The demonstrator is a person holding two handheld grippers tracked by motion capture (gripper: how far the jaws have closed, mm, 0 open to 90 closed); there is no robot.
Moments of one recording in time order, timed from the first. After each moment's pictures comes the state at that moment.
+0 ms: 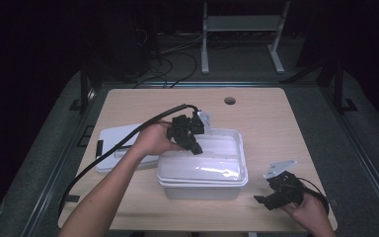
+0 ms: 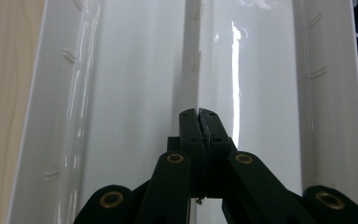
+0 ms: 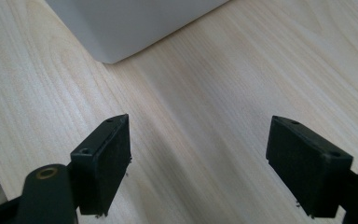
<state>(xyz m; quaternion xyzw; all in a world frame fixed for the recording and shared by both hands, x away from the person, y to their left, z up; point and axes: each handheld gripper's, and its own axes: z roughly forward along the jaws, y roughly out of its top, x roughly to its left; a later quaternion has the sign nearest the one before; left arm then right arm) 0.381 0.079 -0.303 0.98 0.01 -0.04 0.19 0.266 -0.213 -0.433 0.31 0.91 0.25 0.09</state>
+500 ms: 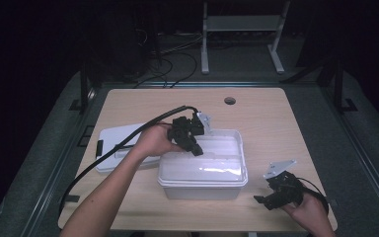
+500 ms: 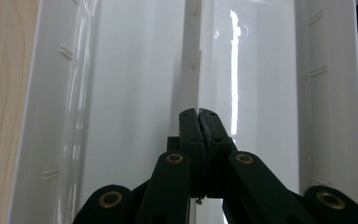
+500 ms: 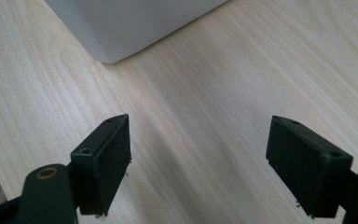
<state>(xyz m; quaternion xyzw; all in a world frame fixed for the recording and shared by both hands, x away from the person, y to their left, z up) 0.381 0.077 -0.311 0.98 0.01 -0.04 0.19 0.267 -0.212 -0.434 0.31 0.91 0.25 0.09</state>
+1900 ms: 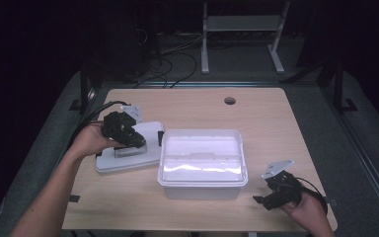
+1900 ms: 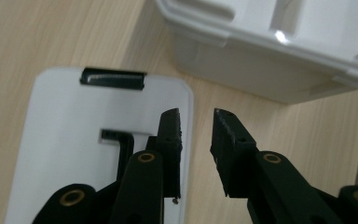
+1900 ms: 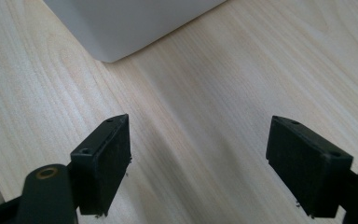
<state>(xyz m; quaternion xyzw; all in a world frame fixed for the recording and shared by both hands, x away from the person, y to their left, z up) 0.402 0.256 -0.320 0.97 0.14 0.02 0.21 0.268 -0.209 -0.435 0.30 0.91 0.25 0.09</state>
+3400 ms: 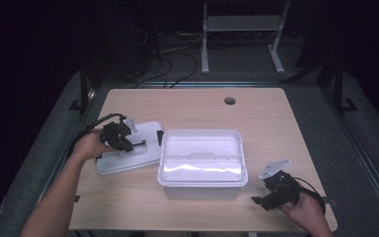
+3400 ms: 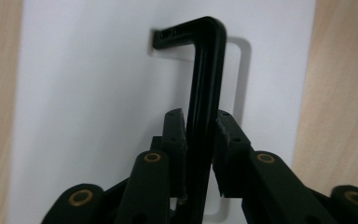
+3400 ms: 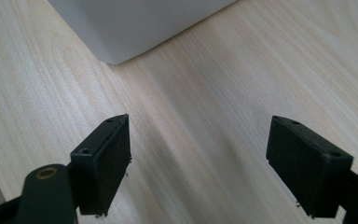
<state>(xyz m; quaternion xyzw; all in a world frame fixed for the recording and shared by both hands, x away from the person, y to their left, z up) 0.434 0.289 -0.391 0.98 0.16 0.05 0.12 0.269 -0.204 -0.436 0.30 0.92 0.24 0.09</state>
